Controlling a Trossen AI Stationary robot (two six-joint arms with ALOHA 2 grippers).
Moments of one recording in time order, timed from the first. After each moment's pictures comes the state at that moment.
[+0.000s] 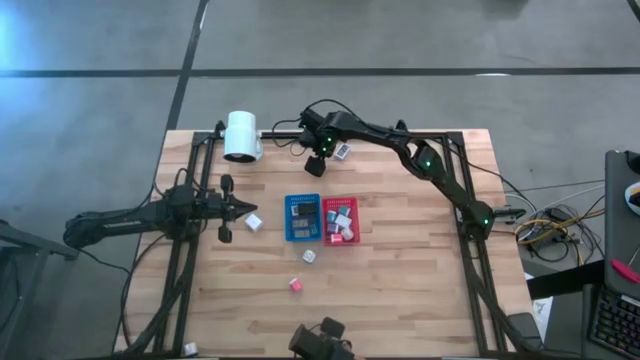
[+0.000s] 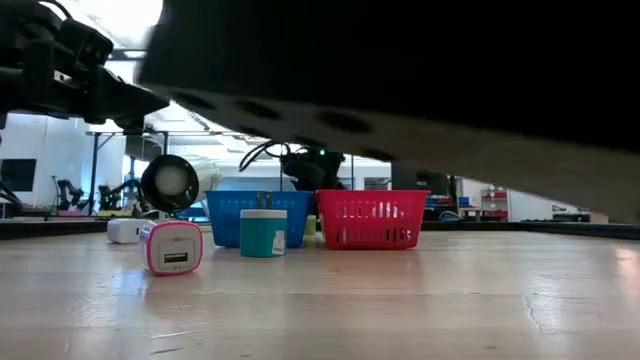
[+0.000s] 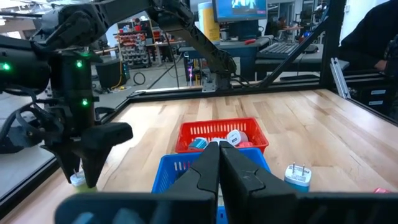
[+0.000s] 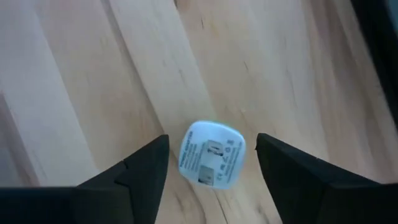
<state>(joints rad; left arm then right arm) 0.18 0.14 0.01 0.08 0.14 0.12 -0.51 2.54 2.29 -0.99 -0.14 -0.08</state>
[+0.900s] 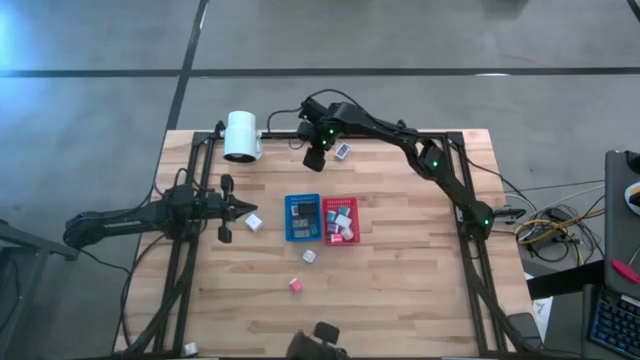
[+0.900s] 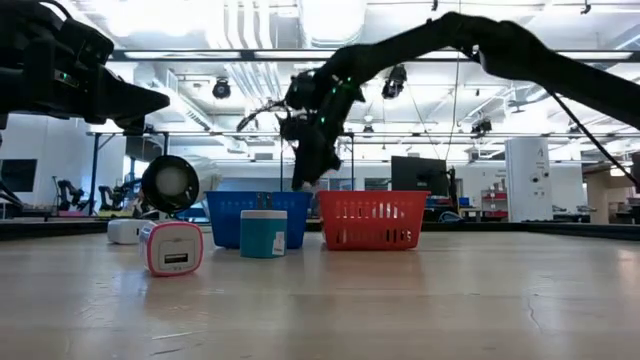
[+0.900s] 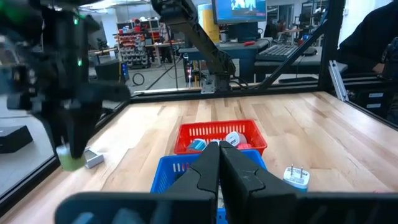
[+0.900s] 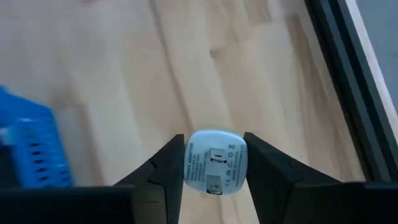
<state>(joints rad) 0.18 0.14 0.01 0.08 0.14 0.10 -0.49 2.46 2.36 -1.05 -0.20 -0.13</state>
